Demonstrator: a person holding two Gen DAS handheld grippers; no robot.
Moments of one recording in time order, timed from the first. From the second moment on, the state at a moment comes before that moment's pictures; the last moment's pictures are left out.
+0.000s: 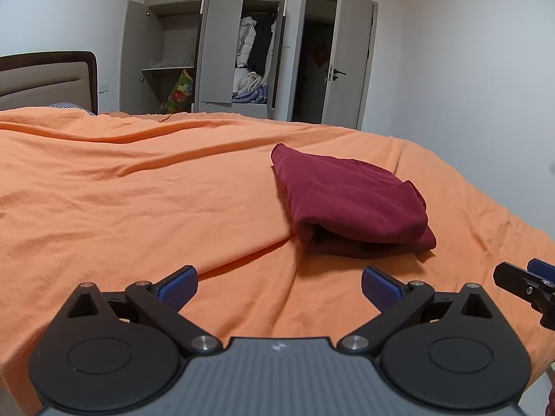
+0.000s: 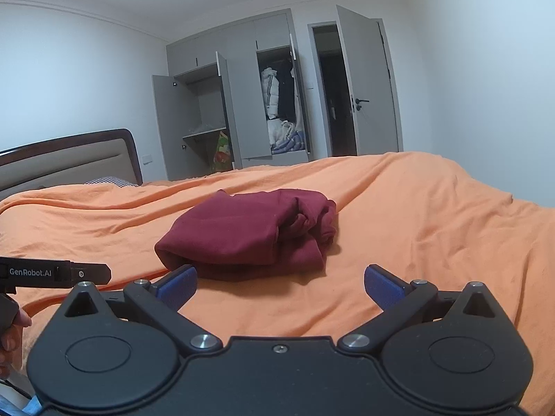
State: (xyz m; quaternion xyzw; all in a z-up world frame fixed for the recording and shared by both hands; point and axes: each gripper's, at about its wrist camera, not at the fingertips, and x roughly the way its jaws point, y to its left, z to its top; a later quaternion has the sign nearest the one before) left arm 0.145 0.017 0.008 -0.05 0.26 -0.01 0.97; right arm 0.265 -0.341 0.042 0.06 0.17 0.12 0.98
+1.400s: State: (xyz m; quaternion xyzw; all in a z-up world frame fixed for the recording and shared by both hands) left arm 0.153 0.014 0.002 -0.04 0.27 -0.01 0.96; right arm 0.274 -0.342 0.039 0.06 0.18 0.12 0.97
